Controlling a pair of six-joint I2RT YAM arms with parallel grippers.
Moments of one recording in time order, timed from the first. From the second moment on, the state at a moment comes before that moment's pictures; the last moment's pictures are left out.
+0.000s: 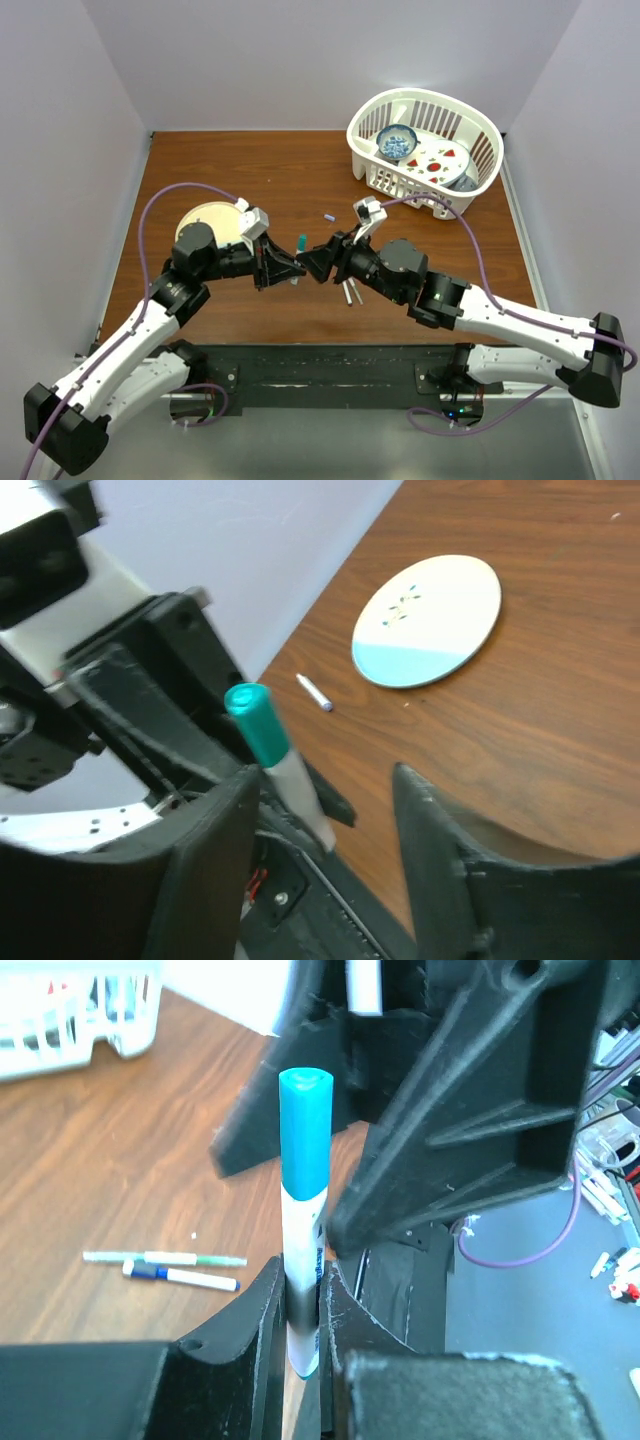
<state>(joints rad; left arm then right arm) -0.52 0.81 0.64 0.06 0.82 -0.30 1.11 1.05 0.85 0.10 0.23 0.65</state>
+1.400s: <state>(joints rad) -0.67 1.50 0.50 0.38 0.26 -0.86 1.11 0.66 0.74 -0.31 0.45 0.60</state>
